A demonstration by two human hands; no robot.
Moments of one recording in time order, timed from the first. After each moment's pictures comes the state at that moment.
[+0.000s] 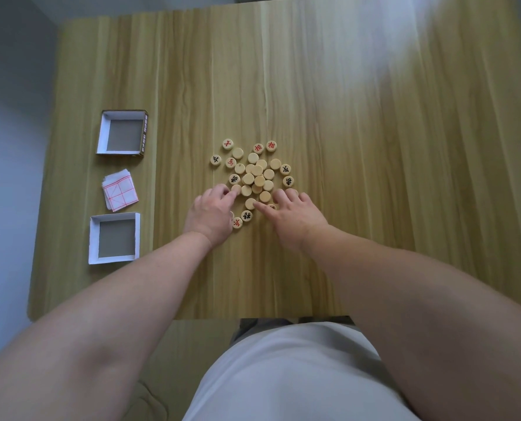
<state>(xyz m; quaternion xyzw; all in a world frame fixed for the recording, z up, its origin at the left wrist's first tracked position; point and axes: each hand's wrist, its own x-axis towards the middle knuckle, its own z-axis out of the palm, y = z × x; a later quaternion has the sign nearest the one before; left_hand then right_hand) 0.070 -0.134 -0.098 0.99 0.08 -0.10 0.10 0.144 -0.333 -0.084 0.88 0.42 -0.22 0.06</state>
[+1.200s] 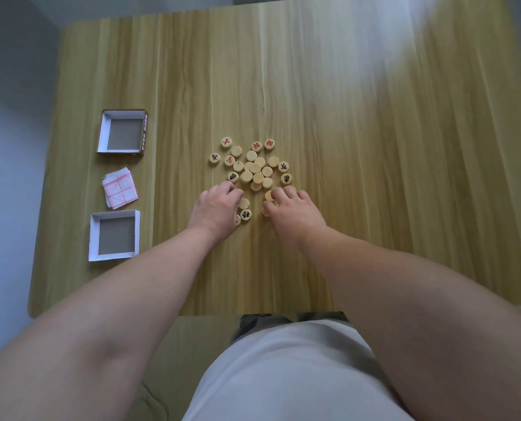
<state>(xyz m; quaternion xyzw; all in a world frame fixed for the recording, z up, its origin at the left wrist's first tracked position) 0.076 -0.146 -0.092 0.99 0.06 -0.07 0.10 0.135 -0.335 -0.075 0.89 0.41 -0.18 0.04</state>
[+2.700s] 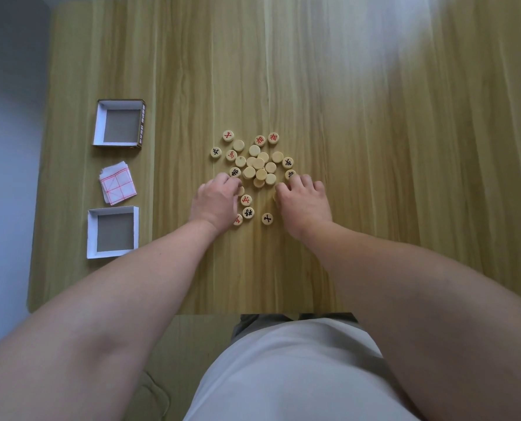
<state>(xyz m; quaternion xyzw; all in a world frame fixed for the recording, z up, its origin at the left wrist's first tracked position) 0.087 -0.139 -0.099 0.98 0.12 -0.08 0.16 0.151 -0.326 -0.092 0.94 0.29 -0.18 0.03</state>
